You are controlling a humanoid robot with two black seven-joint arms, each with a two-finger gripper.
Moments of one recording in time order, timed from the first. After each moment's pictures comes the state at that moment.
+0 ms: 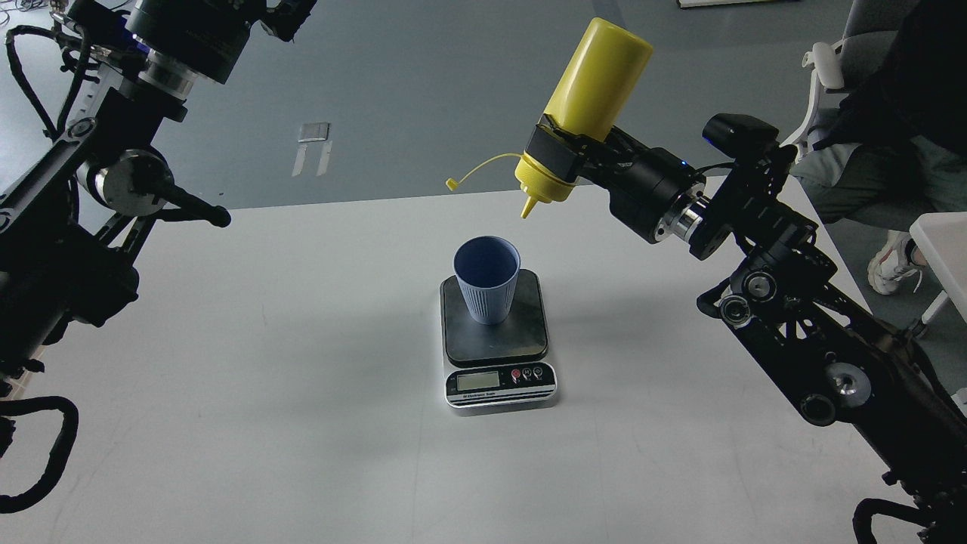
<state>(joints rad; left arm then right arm) -0.93 0.46 -0.91 -1.00 0.44 -0.49 -0.49 0.52 -0.12 1.10 1.42 -1.98 0.19 0.08</state>
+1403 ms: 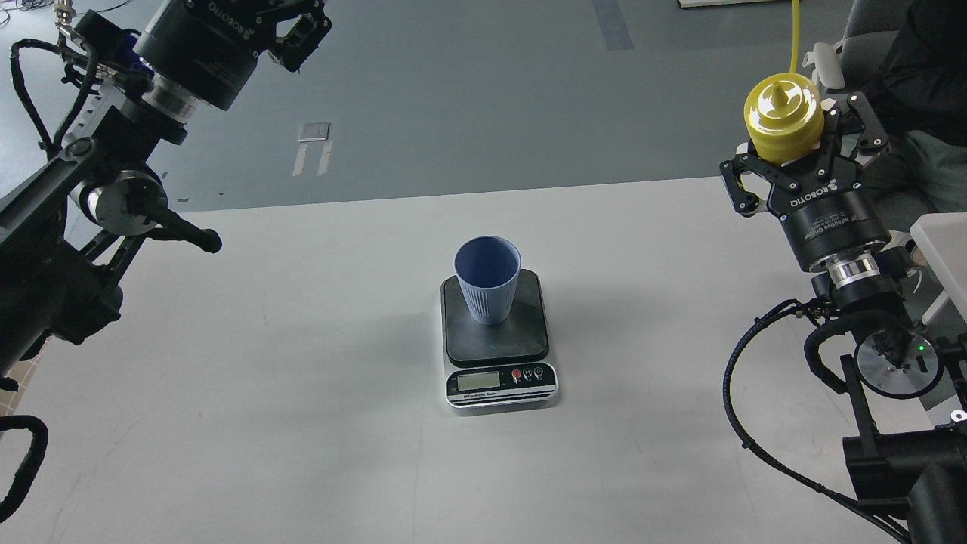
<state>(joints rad) -0.90 0.53 -0.83 -1.08 0.44 -0.49 -0.49 0.16 0.00 1.66 1.41 -0.34 0.35 -0.09</state>
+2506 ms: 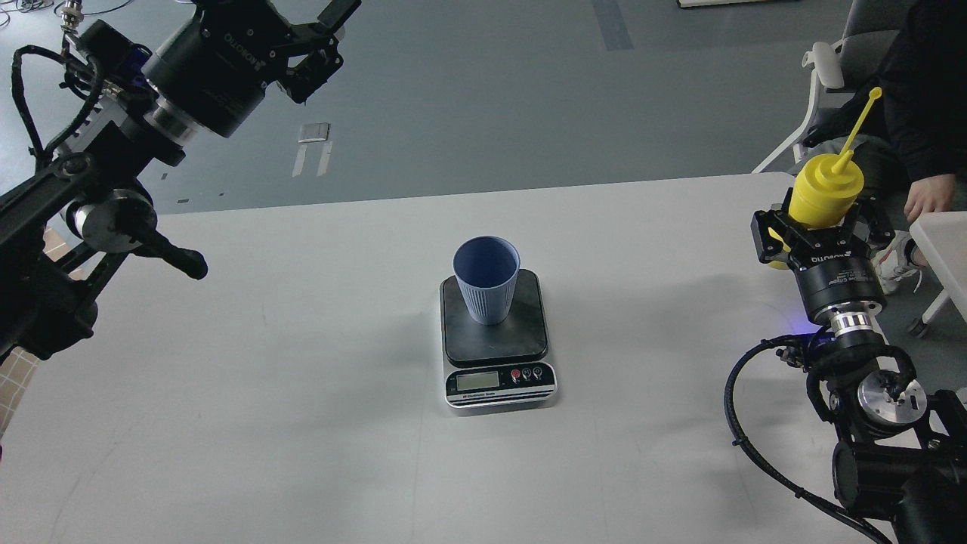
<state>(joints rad) -0.90 0.62 -0.73 -1.19 0.44 -0.47 -0.49 0.23 0.00 1.72 0.91 0.13 0.49 -0.13</state>
